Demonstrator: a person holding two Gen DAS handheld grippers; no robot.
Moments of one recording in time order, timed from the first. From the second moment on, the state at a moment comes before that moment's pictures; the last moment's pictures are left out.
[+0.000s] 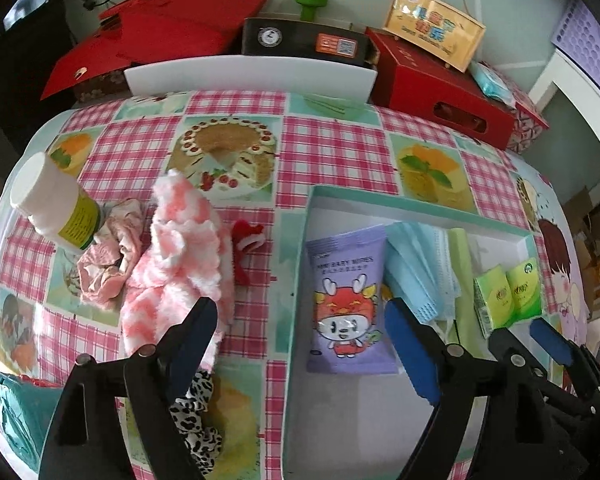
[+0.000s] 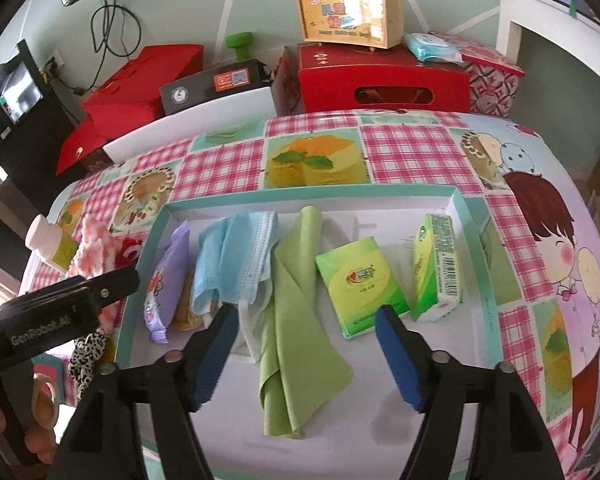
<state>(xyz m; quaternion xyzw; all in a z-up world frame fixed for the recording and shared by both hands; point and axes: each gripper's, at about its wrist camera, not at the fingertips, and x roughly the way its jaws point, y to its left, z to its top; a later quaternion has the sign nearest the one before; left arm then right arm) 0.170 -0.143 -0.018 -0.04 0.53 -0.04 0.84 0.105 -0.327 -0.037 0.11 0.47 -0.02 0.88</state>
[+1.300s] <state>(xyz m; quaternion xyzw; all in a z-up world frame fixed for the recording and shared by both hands) 0.167 -0.110 -0.009 -0.02 0.52 0.01 0.86 0.110 -0.322 -0.036 0.12 0.47 -0.04 0.87</state>
